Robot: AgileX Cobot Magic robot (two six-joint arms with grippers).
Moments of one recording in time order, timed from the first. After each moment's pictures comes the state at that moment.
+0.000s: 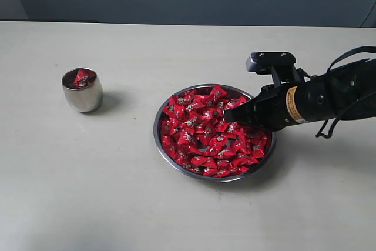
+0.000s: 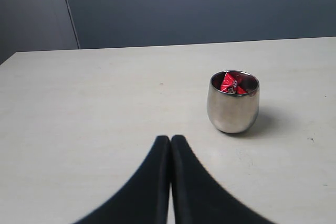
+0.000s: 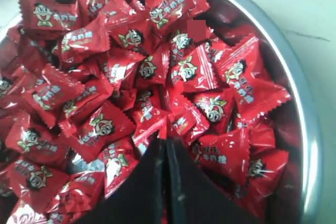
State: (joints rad) left arm 0.12 0.00 0.00 0.04 0.28 -0.02; right arm 0.49 1.76 -0.73 -1.56 -0.28 1.70
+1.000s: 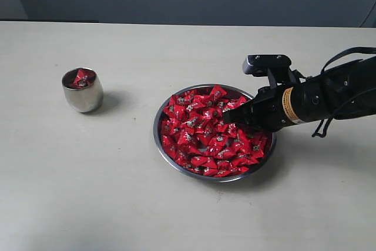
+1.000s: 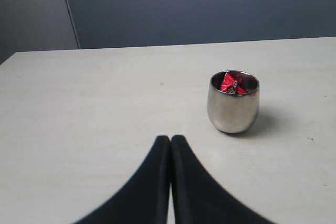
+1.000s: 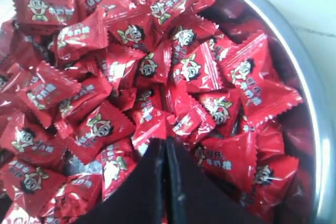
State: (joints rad) left arm 0.12 0.00 0.00 0.04 0.28 -0.02; right arm 0.49 1.79 -0.75 -1.57 -0.29 1.70
